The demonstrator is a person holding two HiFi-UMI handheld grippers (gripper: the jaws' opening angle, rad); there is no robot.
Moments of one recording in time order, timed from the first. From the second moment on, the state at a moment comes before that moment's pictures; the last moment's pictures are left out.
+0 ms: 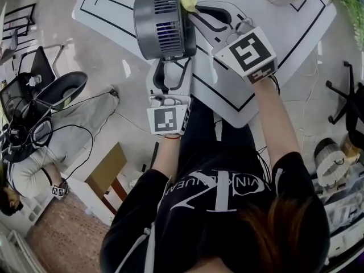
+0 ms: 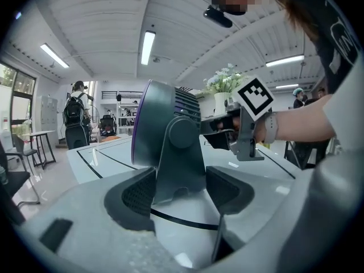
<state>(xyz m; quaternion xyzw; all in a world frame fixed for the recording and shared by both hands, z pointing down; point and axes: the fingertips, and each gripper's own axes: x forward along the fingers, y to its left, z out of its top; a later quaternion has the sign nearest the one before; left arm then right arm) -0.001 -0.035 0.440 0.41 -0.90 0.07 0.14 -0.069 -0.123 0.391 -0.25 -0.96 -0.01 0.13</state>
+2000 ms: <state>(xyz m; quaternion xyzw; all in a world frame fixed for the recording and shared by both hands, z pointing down) -0.002 -0.036 0.443 0.41 -0.90 0.03 0.17 0.014 -0.086 0.339 -0.31 -0.94 0.07 0.09</state>
